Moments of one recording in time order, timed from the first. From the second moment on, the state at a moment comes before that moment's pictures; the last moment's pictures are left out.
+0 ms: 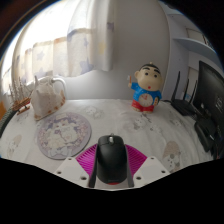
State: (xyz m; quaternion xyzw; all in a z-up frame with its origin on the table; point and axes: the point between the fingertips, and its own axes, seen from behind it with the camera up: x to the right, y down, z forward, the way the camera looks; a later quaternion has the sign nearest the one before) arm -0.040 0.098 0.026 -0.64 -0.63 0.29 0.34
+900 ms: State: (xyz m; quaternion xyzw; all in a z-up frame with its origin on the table) arm -0.097 -0.087 0.057 -0.62 -0.67 0.31 0.28
